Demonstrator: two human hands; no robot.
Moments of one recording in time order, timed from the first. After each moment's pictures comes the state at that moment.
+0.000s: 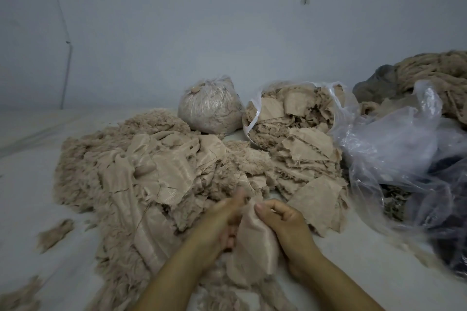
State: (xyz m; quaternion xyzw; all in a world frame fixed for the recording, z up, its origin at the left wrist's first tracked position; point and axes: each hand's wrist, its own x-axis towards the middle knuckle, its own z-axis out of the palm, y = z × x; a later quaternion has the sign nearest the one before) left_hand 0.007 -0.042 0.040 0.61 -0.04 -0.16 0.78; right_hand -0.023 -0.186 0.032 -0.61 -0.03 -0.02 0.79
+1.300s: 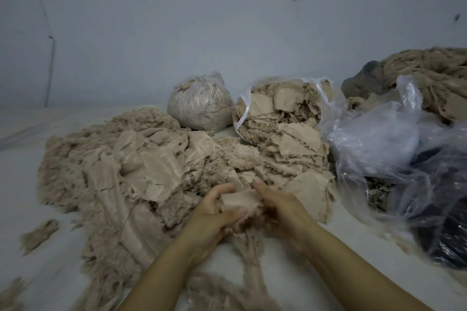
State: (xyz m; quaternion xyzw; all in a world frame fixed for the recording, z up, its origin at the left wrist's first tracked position) left_hand 0.002 -0.048 0.040 0.56 -0.11 -0.14 0.81; right_hand -0.016 -0.204 0.057 -0.65 0.05 0.07 0.75
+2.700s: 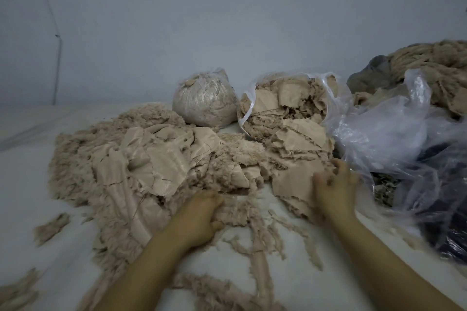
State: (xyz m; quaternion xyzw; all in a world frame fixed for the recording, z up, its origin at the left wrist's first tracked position) left_hand 0.032 -0.008 0.029 0.96 -0.25 0.09 0.12; right_hand 0.015 -0.276 0.041 -0.81 0.20 -0.30 0.45
